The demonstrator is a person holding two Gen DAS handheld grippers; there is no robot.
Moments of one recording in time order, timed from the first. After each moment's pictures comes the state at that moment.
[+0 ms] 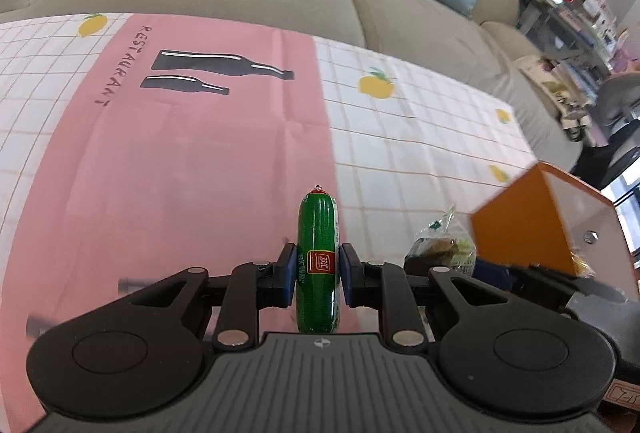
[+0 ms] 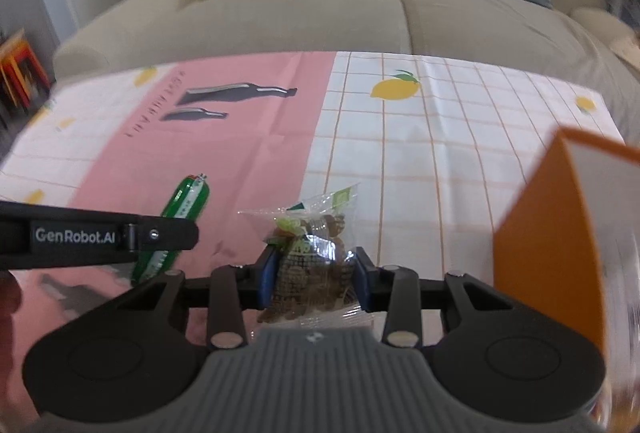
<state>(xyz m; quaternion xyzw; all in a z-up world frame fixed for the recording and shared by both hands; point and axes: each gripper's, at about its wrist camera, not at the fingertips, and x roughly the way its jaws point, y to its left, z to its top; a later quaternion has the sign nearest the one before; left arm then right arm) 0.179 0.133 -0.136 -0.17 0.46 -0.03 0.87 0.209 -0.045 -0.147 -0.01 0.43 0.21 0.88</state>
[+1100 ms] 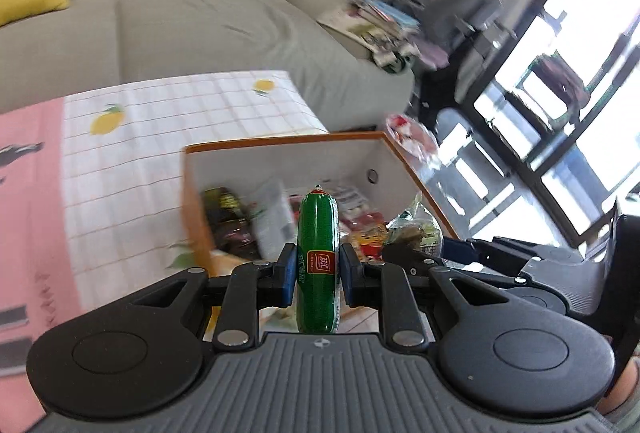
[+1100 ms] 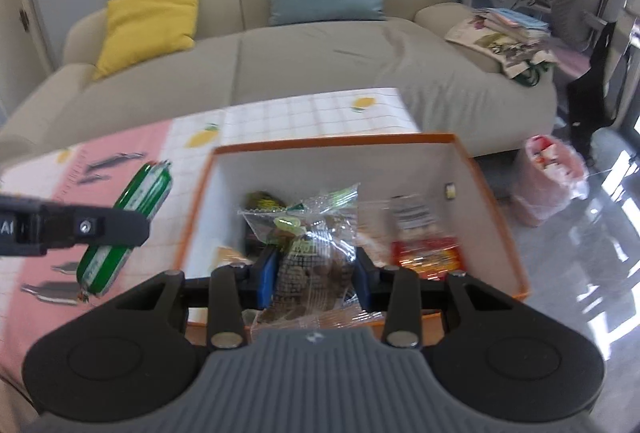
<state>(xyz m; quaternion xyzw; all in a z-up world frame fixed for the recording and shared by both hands) 0.164 -0.096 -0.032 -0.08 0.44 -0.25 0.86 0.136 -0.282 -0.043 0.00 0.40 0.06 0.91</state>
